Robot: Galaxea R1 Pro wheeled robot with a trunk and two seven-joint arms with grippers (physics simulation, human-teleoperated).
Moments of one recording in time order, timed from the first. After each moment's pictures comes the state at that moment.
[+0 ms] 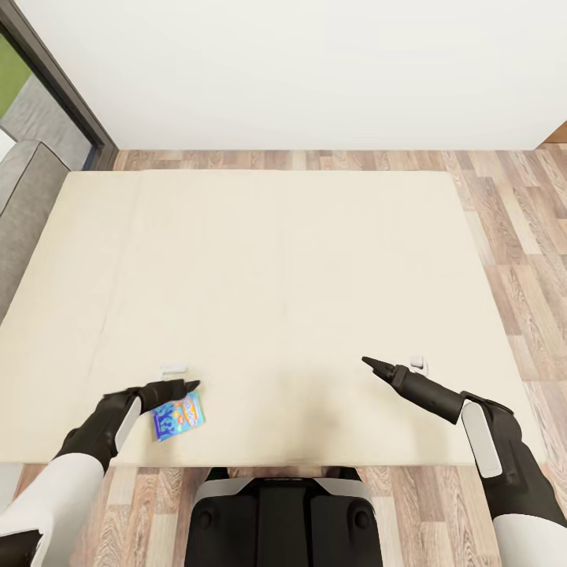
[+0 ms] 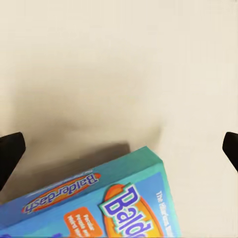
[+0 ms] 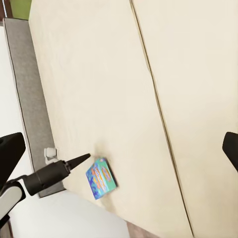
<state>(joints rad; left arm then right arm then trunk) -0.77 0.16 0.14 -0.64 0.04 0.40 -0.39 -0.53 -0.12 -0.31 -1.21 -0.47 0.88 0.81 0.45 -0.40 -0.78</state>
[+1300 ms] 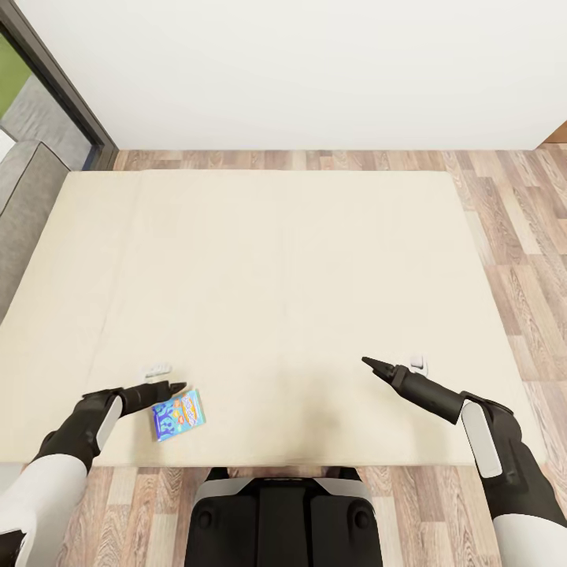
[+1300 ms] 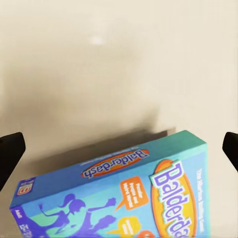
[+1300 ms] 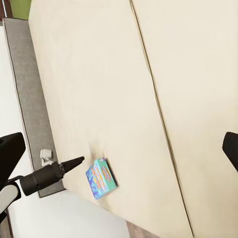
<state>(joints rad) -0.77 0.21 0.22 -0.65 0.04 0.50 -0.44 -0.53 -0.12 -0.31 -1.21 -0.47 0.88 0.81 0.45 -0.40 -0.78</state>
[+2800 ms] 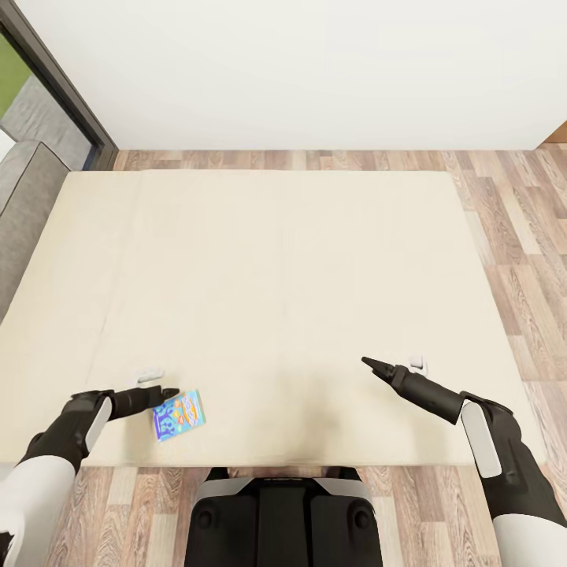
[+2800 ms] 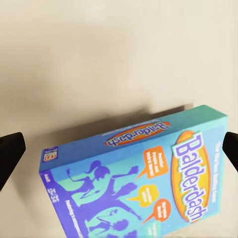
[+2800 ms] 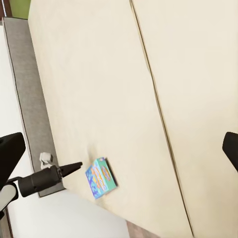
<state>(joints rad) -0.77 0.25 0.21 -0.64 0.03 0.58 -0.48 -0.53 -0.12 -0.31 -1.21 -0.47 0.88 0.81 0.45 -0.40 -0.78</state>
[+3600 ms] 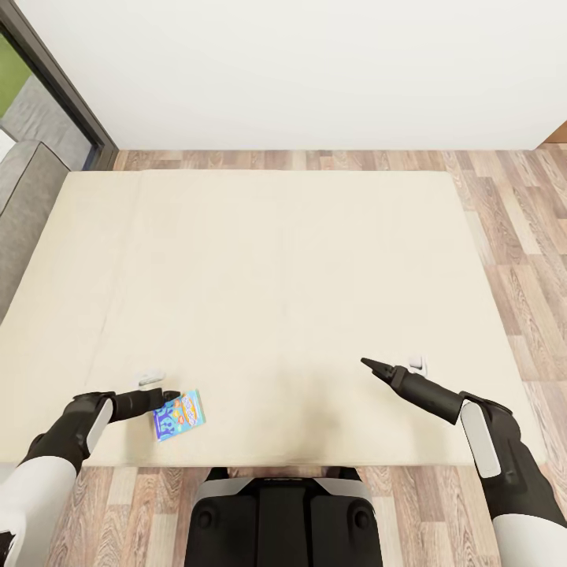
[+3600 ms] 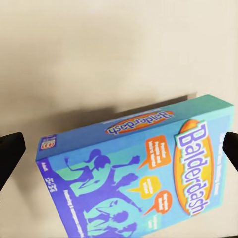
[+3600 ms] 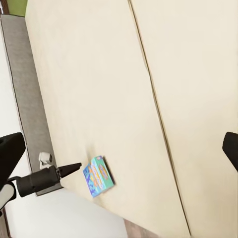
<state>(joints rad) -0.77 0.24 0.21 -0.63 0.03 0.59 -0.47 -0.53 -0.12 -0.31 -1.21 -0.46 0.88 0.81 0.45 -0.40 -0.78</state>
